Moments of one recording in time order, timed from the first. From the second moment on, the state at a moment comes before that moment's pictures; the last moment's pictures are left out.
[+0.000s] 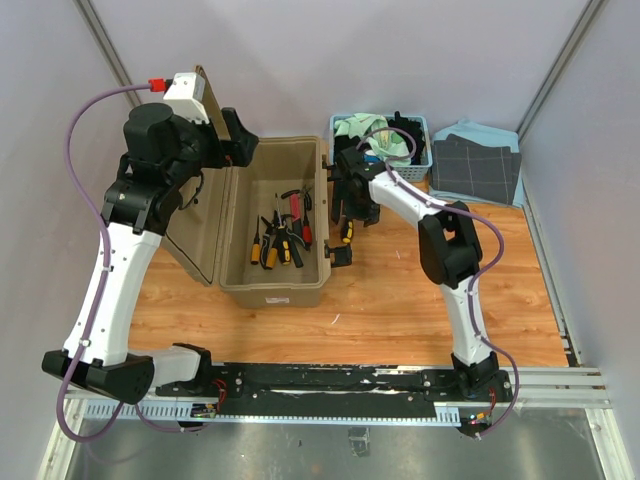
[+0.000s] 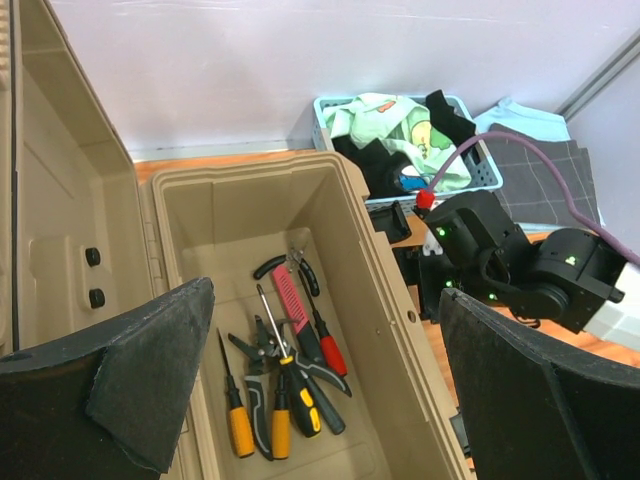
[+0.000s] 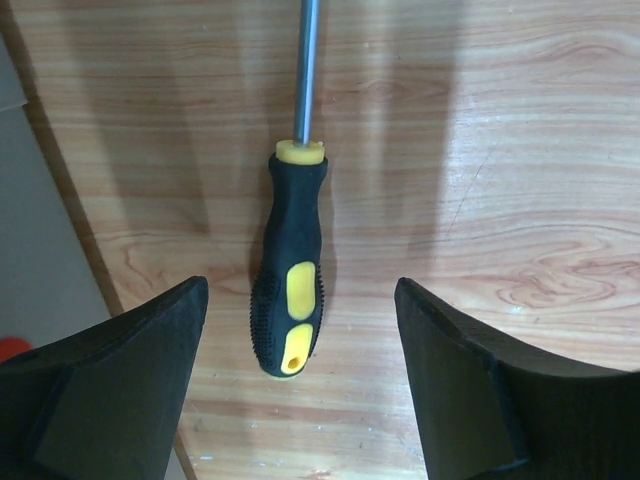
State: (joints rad) left arm -0.24 1.24 1.64 -0.58 0.08 -0.22; right arm 0.54 2.22 1.86 -0.81 0.11 0.56
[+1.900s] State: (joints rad) left arm -0.24 1.25 1.65 -0.58 0.06 -0.22; right arm 0.68 1.96 2.29 -1.00 0.25 0.40
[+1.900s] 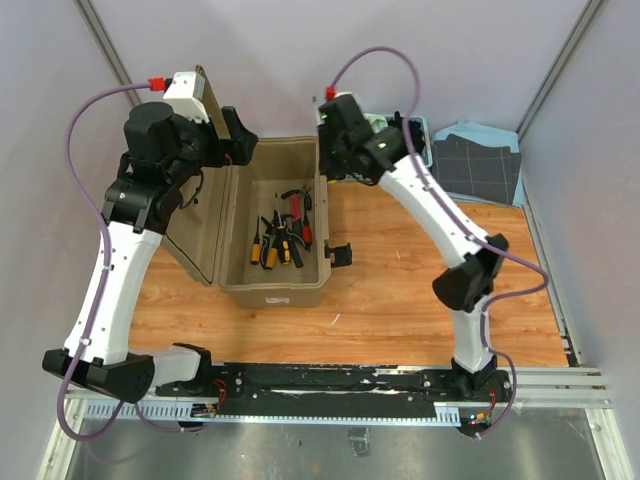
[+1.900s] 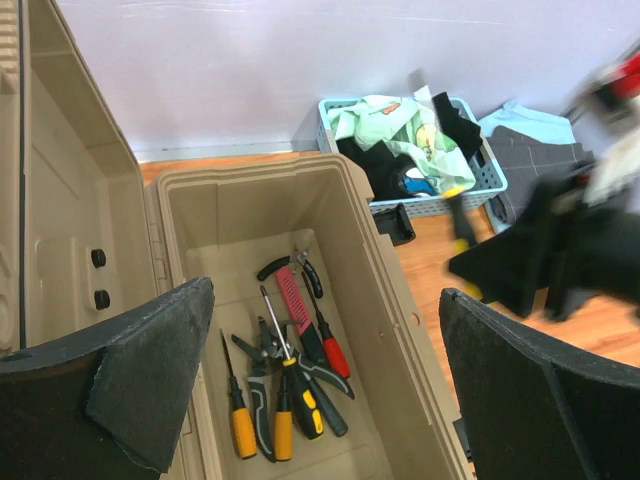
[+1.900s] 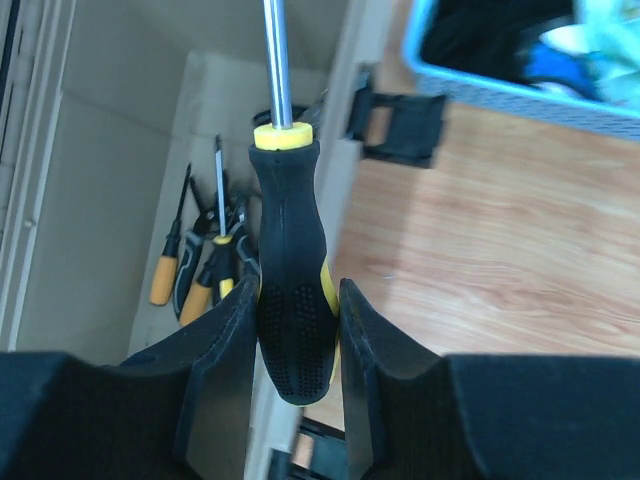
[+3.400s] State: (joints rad) left arm -0.24 1.22 1.65 -0.58 0.06 -0.21; right arm 0.92 2.43 2.30 -0.86 0.06 0.58
